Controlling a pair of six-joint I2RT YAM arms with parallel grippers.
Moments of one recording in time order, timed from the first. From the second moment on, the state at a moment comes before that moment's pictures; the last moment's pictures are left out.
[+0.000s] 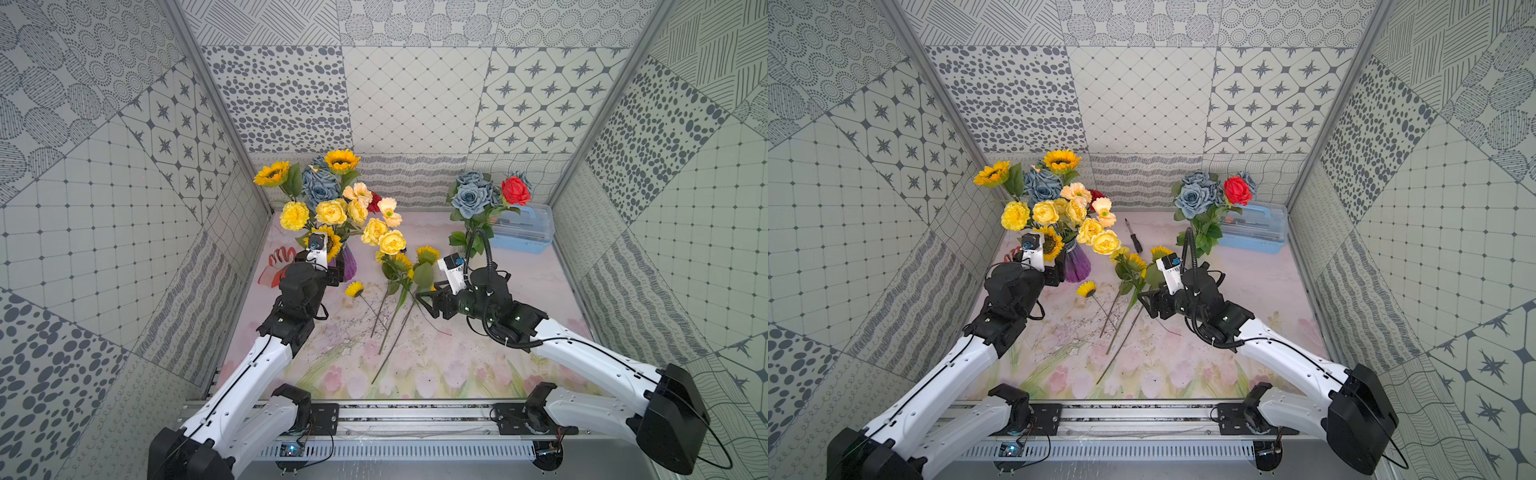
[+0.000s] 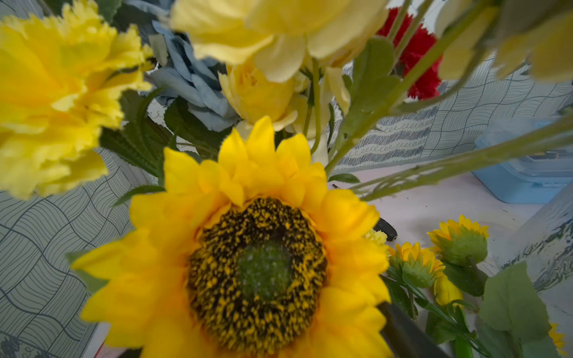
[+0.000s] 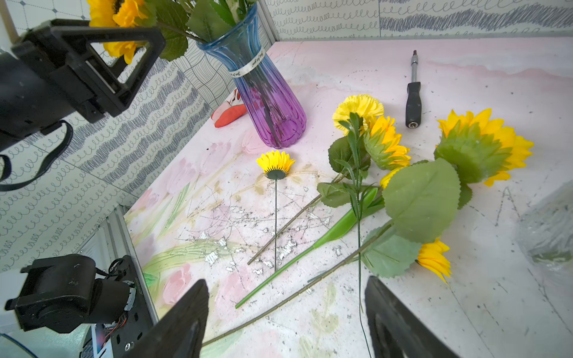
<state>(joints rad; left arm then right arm) -0.32 0.93 0.66 0.12 -0.19 0.06 0.74 1.12 0.74 -0.06 -0.18 0.34</state>
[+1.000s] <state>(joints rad) -0.32 1.00 0.78 0.03 -0.06 0.06 0.74 1.11 0.72 -0.07 -0.17 0.34</state>
